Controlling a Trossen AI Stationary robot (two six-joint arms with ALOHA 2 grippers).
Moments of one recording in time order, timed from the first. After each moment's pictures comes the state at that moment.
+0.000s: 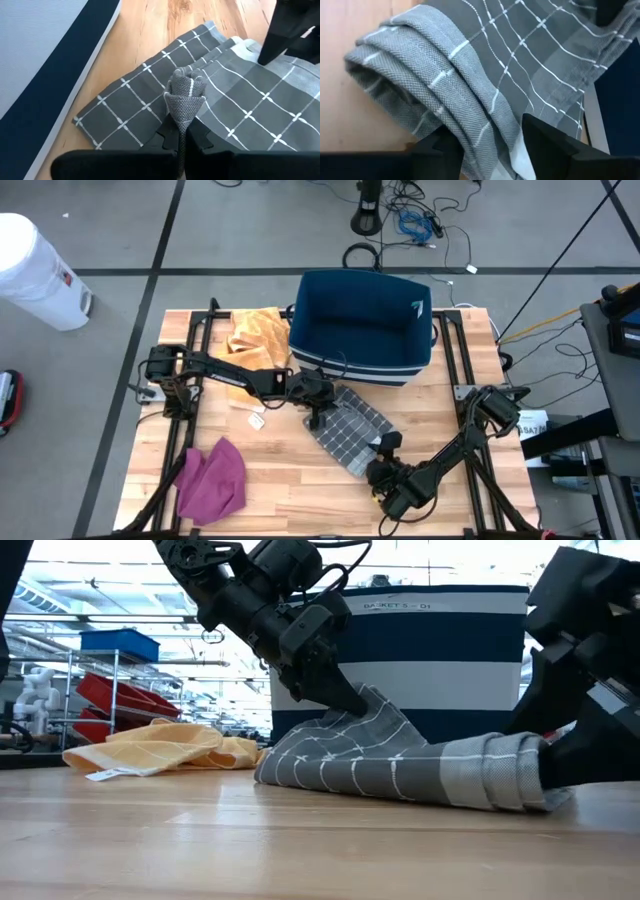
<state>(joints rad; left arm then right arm) 0.02 1.80 1.02 0.13 0.07 -0.06 0.77 1.99 1.10 -0.66 0.91 0.73</state>
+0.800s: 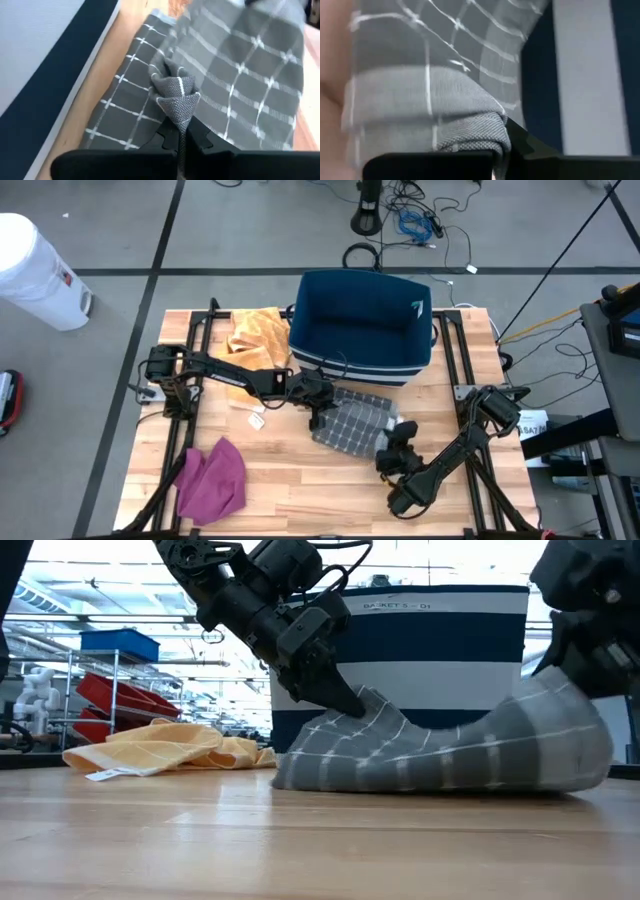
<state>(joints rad) 0.02 1.80 1.02 0.12 0.06 -0.05 0.77 1.99 1.21 -1.30 0.94 0.98</state>
